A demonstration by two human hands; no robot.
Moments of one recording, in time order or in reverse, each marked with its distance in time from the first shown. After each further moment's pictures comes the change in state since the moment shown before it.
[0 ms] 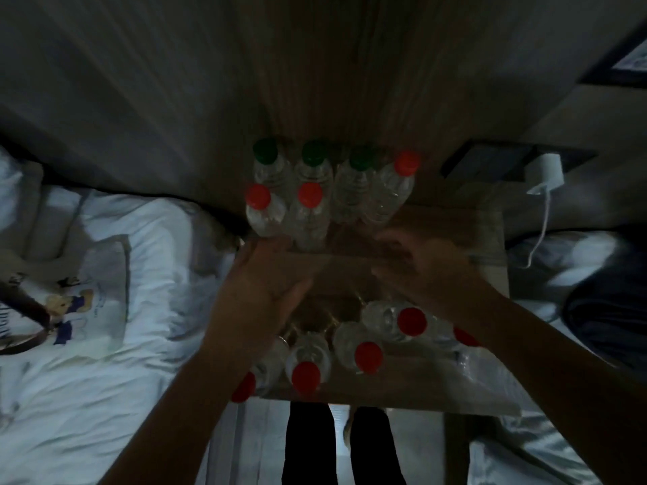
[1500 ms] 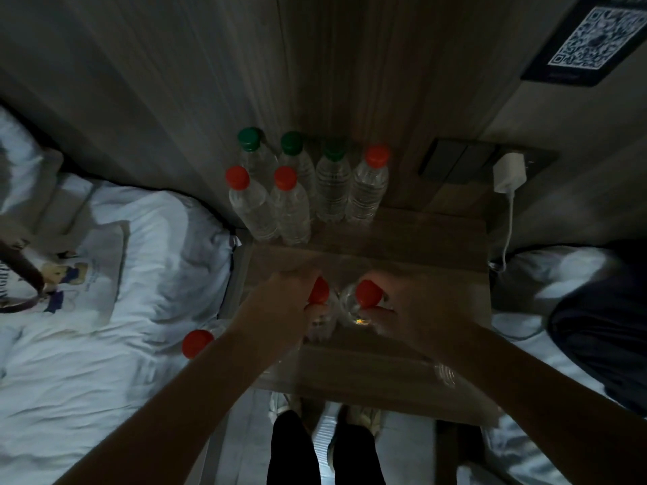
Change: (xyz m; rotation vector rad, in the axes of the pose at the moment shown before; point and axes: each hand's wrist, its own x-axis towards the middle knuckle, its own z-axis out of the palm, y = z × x) left_hand -0.032 0.057 0.050 0.210 -0.361 -0.026; right_hand -0.053 0.049 0.020 -0.221 -0.019 -0.207
